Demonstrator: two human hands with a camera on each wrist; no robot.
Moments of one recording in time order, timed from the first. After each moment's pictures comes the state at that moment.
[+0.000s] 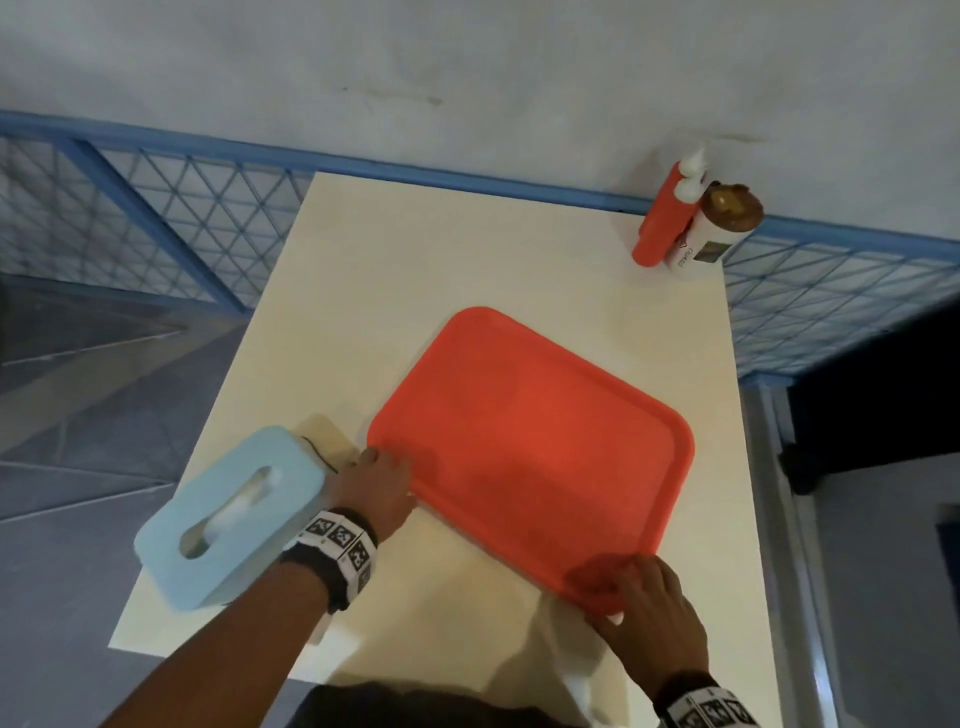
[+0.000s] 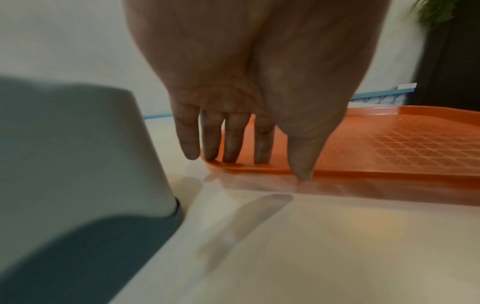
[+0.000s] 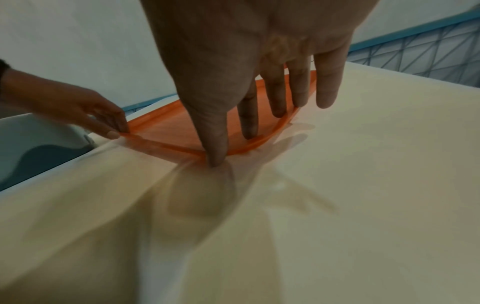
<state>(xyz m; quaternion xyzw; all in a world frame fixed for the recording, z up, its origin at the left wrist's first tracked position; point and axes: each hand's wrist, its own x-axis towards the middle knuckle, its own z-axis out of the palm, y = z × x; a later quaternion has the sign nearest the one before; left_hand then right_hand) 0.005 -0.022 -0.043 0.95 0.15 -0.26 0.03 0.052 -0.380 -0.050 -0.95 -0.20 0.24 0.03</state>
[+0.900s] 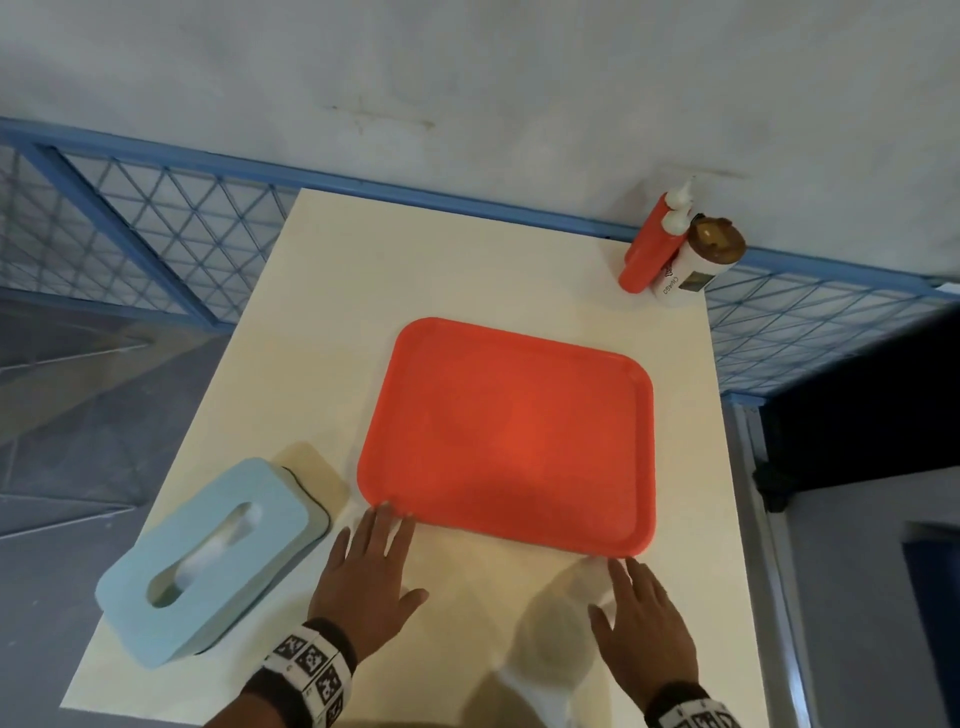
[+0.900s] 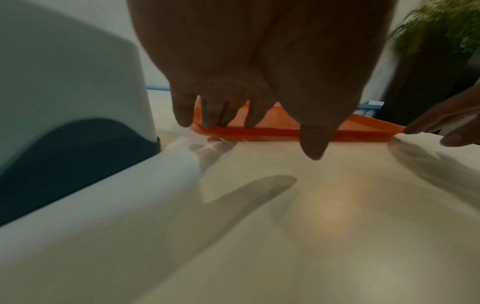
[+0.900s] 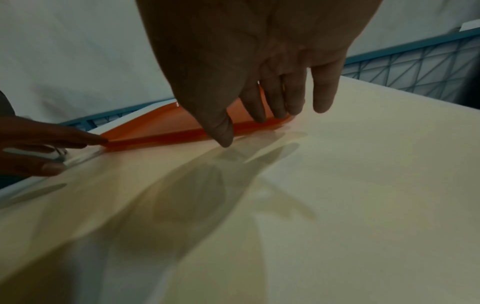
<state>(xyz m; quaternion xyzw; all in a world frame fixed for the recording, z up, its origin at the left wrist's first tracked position) -0.055 -0.053 -0.071 0.97 0.12 -0.17 0.09 0.069 -0.359 -0.047 -0.96 -0.14 0.25 0.04</state>
